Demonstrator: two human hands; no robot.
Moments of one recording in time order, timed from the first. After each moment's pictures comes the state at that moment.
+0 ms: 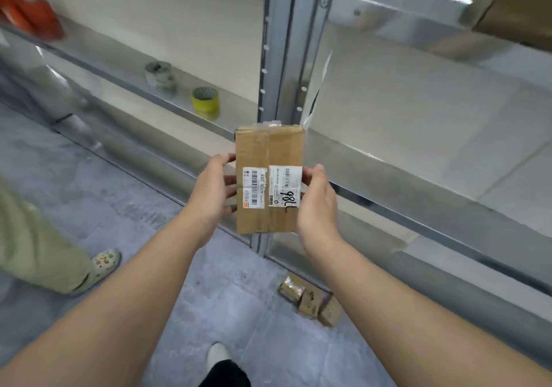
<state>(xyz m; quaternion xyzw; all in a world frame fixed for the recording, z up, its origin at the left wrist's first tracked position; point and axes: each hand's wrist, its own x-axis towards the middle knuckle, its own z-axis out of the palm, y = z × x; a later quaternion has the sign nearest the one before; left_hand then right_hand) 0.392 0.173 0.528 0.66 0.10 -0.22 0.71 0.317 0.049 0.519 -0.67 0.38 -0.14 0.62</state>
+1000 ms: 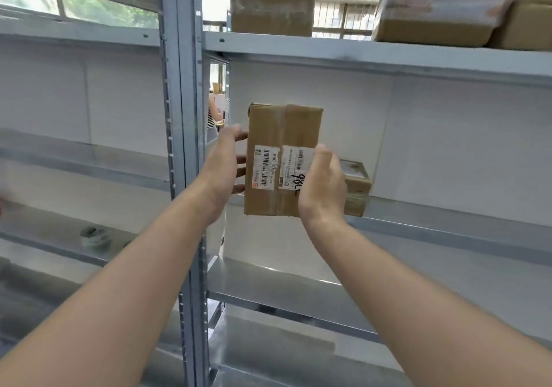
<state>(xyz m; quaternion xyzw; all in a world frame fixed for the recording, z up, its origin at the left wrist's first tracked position) 0.250 0.051 0.866 0.64 -0.27 -0.11 0.72 0.172 -0.061 0.841 -0.68 0.26 -0.46 0.51</state>
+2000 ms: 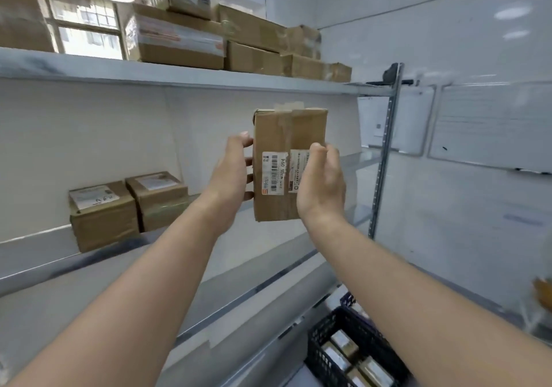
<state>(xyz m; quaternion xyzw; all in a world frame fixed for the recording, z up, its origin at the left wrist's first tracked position) 0.106 -0.024 0.902 0.44 -0.51 -0.42 0.60 -0.013 -0.023 0.878 -0.49 0.52 -0.66 0.24</state>
